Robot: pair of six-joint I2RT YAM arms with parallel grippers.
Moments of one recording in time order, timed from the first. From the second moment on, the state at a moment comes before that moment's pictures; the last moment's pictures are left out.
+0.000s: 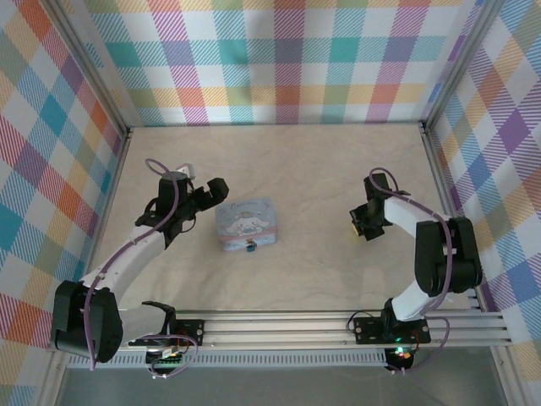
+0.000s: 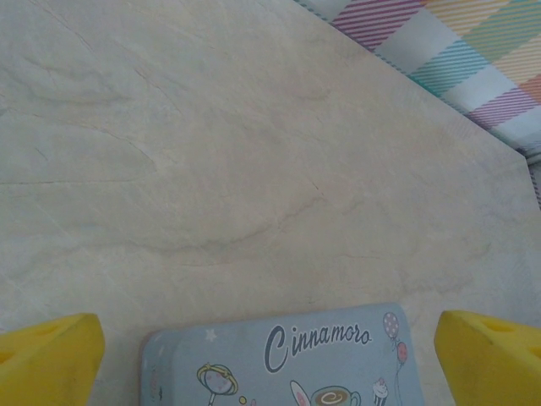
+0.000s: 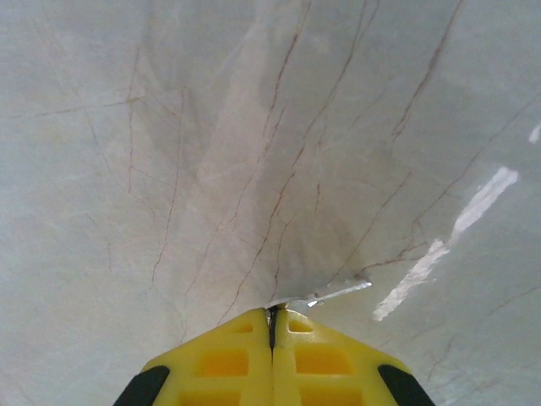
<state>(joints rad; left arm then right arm) -0.25 1.20 0.75 -0.14 0.12 -0.63 0.13 1.58 0.86 -0.60 -0.10 1.25</state>
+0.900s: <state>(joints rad) -0.31 1.32 0.84 -0.02 0.52 -1.08 0.28 1.26 0.89 -0.26 -0.56 0.59</state>
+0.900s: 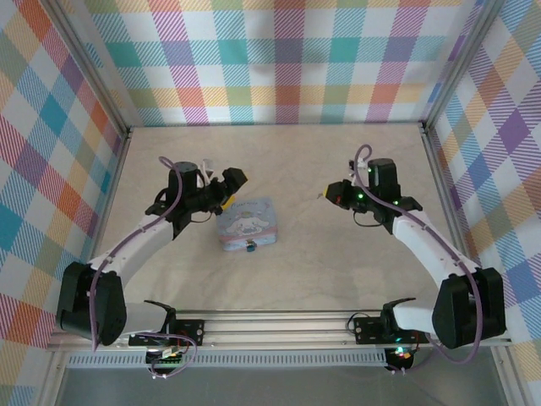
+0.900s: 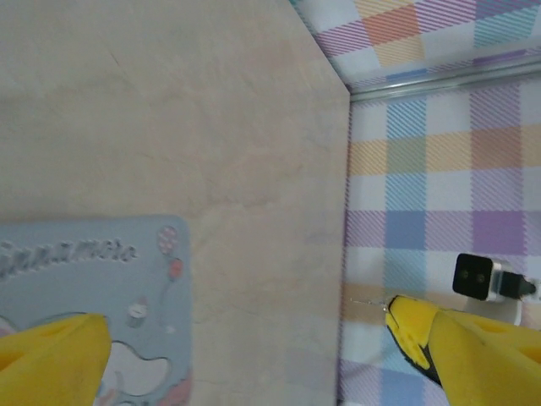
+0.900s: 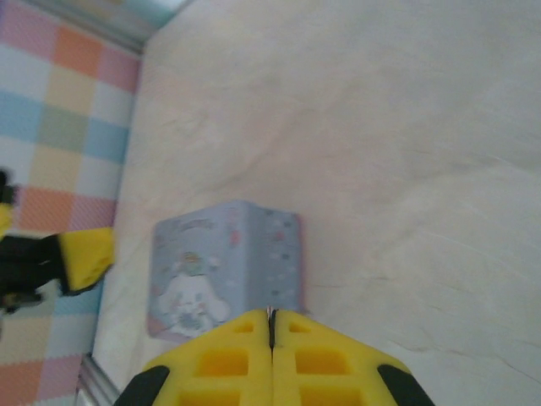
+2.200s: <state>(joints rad) -0.53 1.53 0.73 0.59 0.53 -1.94 0.57 1.49 1.03 -0.03 -0.57 0.56</state>
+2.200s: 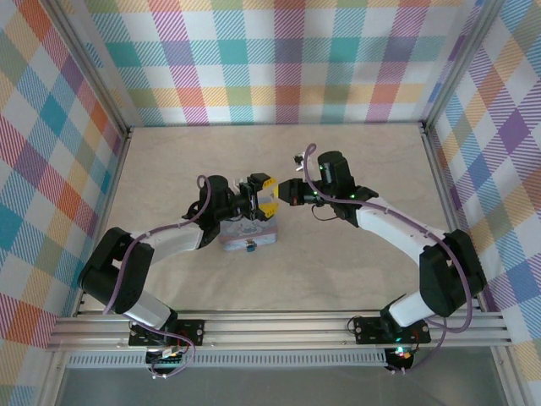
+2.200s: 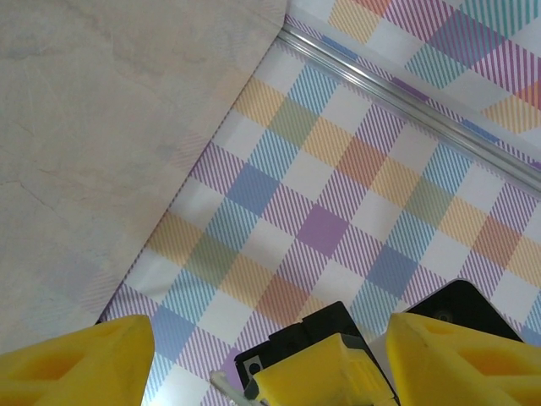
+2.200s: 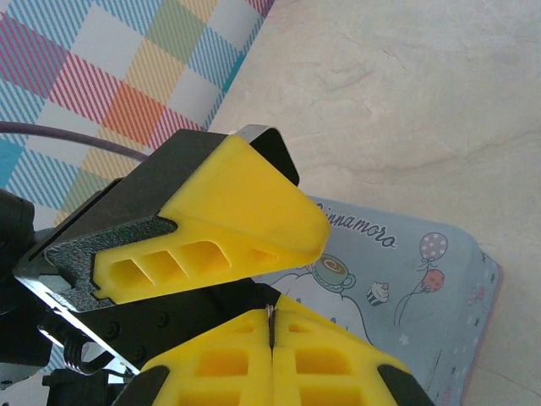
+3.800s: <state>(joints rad) -0.53 1.53 0.74 0.60 0.50 -1.94 0.57 1.43 0.99 -0.05 -0.56 0.56</state>
